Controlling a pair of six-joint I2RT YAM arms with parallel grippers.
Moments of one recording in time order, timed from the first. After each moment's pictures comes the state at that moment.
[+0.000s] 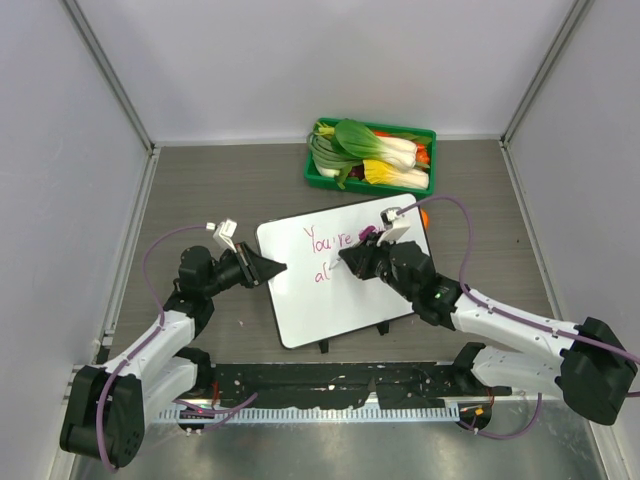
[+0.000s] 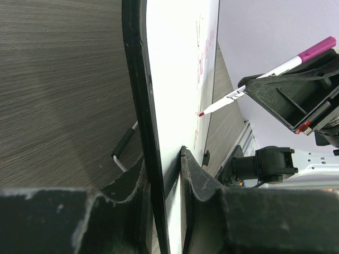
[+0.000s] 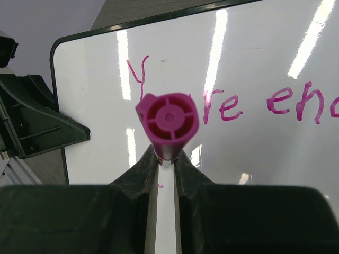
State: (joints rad) left arm -0.23 0.94 0.27 0.40 0.66 -0.76; right arm 0.85 1.07 0.56 0.26 0.19 0.61
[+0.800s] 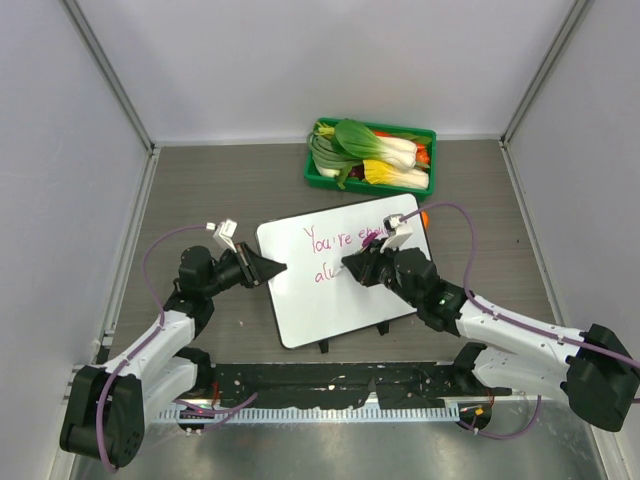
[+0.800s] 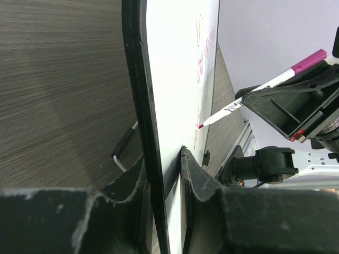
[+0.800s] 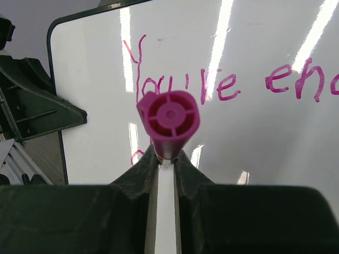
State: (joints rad) left arm -0.23 0.94 0.27 0.40 0.66 -0.76; right arm 0.85 1.01 0.50 0.26 0.16 0.61
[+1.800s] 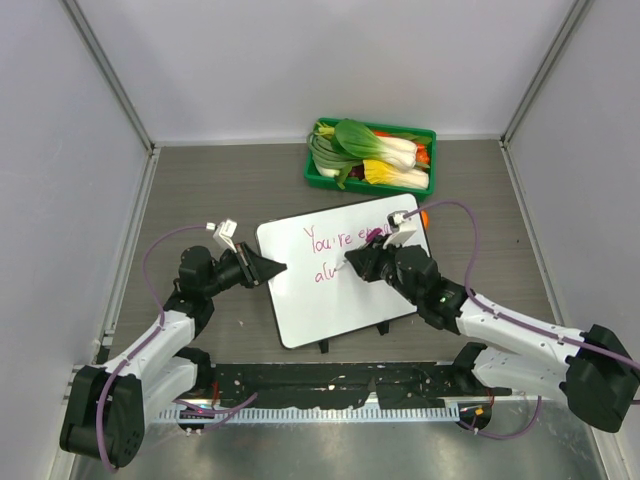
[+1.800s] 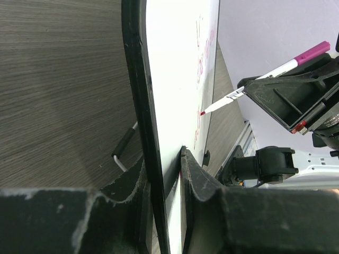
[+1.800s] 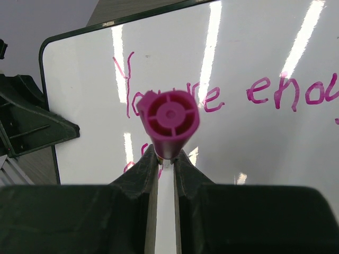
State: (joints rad) left arm -0.23 0.94 0.27 0.40 0.65 -0.76; right arm 0.83 1.02 0.52 0.25 0.21 0.61
